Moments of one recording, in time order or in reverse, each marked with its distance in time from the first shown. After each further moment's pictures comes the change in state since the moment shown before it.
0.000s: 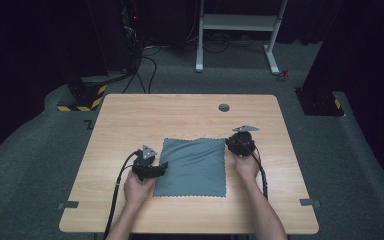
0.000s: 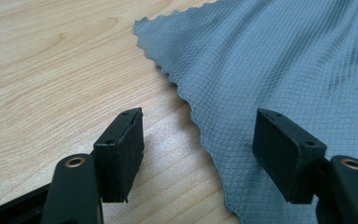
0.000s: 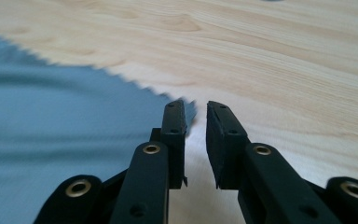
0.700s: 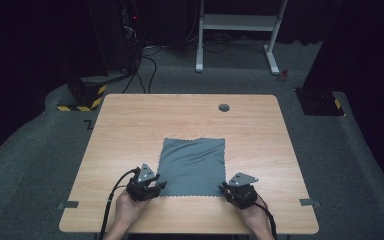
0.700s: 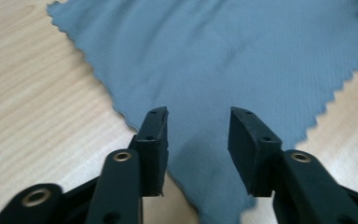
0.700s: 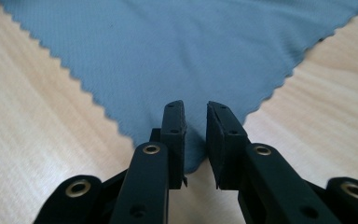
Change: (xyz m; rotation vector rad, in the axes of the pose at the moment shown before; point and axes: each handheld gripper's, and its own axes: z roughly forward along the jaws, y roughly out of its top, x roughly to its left) left arm -0.037 -0.029 -0.062 0.034 -0.159 0.173; right arm 0.072 -0.107 -0.086 0.037 0.197 -0.300
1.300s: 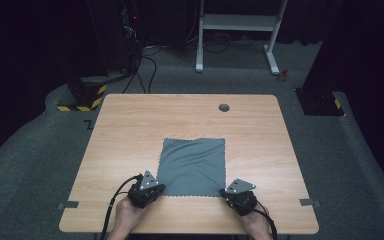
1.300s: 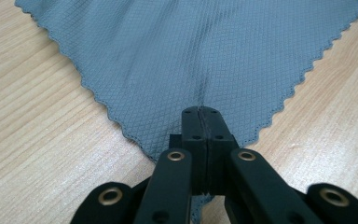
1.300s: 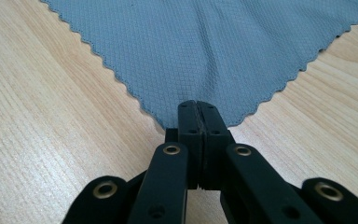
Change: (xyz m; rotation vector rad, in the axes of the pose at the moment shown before) left arm -0.009 -0.011 0.003 0.019 -0.036 0.029; right arm 0.014 -0.007 -0.006 0.024 -0.016 -0.066
